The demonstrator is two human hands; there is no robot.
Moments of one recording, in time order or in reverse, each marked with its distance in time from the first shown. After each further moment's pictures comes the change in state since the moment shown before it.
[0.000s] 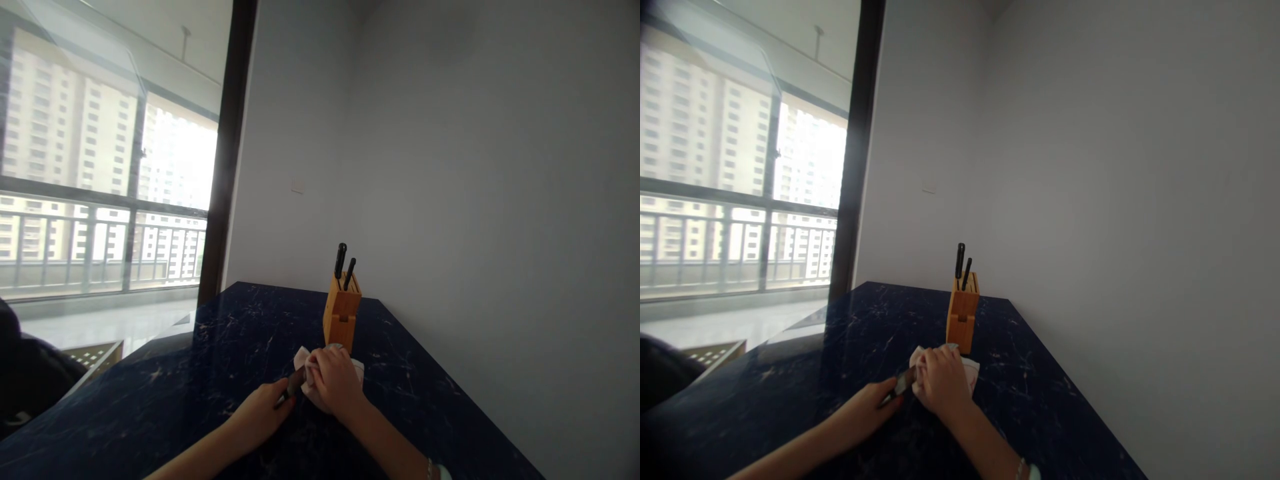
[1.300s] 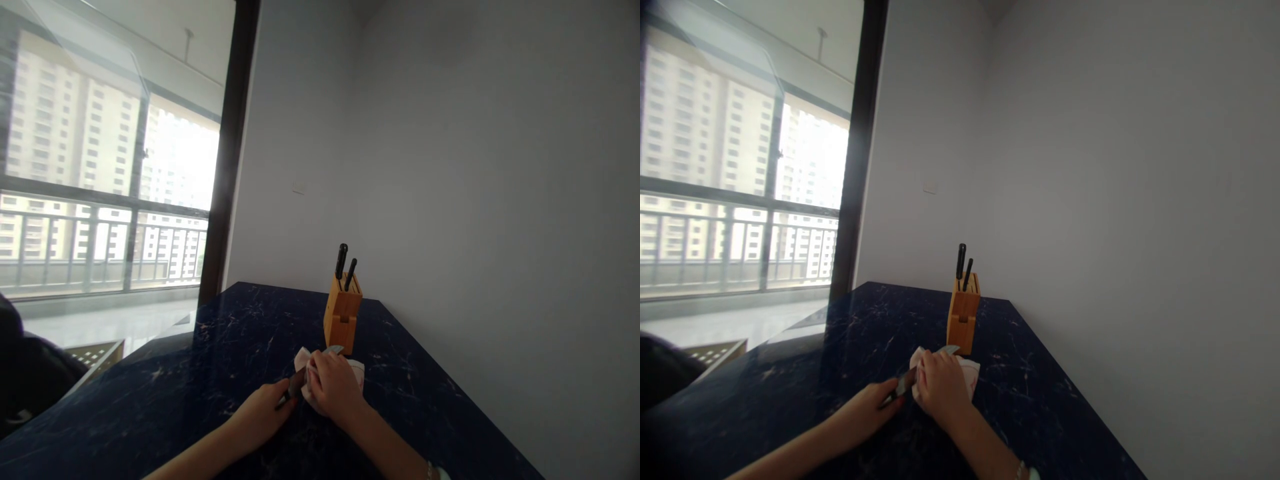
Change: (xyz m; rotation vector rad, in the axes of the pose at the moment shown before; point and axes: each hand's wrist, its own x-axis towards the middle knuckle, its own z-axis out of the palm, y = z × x) left_hand -0.001 0.005 -0.003 0.041 -0.014 -0.004; right_hand -0.003 0.000 0.009 -0.039 -0.008 0.020
